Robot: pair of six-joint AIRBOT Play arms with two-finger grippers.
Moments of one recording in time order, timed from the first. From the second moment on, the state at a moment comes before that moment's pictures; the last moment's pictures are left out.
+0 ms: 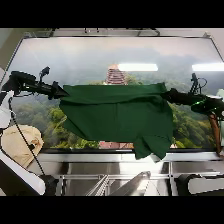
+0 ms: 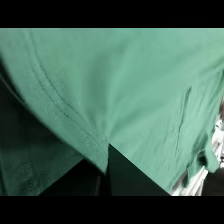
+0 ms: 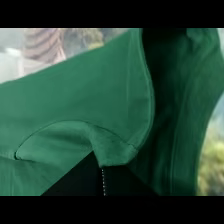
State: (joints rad) left arm 0.28 -2.05 1.64 -2.45 1.50 2.09; right arm -0.30 -1.64 0.91 -0.20 0.89 0.56
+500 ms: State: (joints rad) left arm 0.33 -1.98 1.64 -2.46 1.69 1.98; right arm -0.48 -1.51 0.86 -0.41 1.09 0.75
